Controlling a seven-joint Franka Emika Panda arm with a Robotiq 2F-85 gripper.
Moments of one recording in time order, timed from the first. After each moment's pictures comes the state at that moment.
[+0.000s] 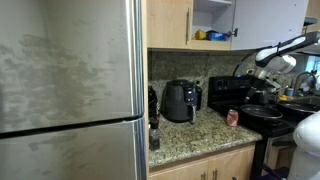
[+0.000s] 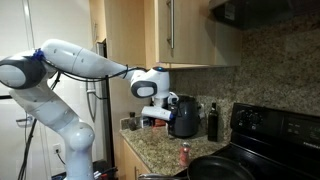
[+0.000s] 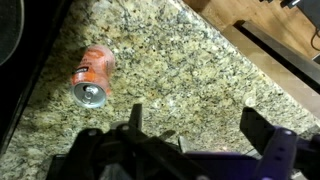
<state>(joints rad) 0.13 -0.58 -0.65 -2.49 0.00 2.12 -1.00</state>
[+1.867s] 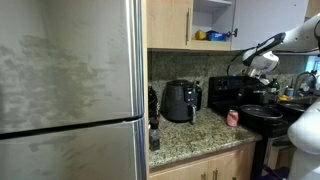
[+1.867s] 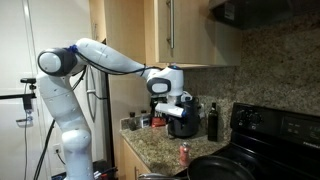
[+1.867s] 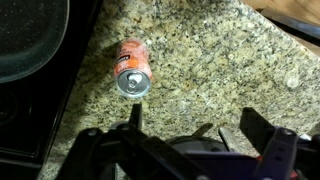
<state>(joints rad) -0.03 -0.26 -0.48 -2.28 0.19 2.12 -1.00</state>
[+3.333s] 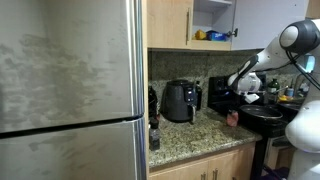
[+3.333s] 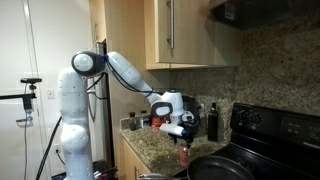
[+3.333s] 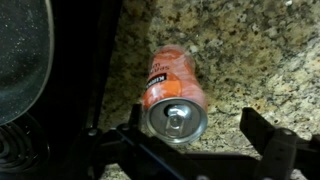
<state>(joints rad) -0.12 0.02 -0.30 -2.38 0.16 2.61 -0.79</state>
